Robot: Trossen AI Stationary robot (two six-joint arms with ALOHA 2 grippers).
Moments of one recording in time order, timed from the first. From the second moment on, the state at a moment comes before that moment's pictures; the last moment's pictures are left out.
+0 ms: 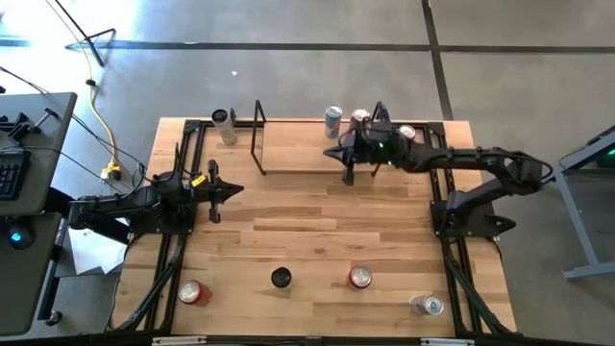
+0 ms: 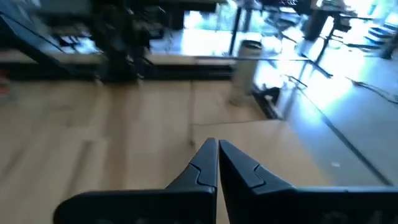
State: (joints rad) left arm 0.14 0.02 0.01 0.01 -0.01 0.08; right arm -0.33 1.37 0.83 0.26 -0.14 -0.16
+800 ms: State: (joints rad) left arm 0.14 0.02 0.01 0.08 -0.05 -0.05; right arm 0.11 1.41 0.73 0.46 0.02 -0.02
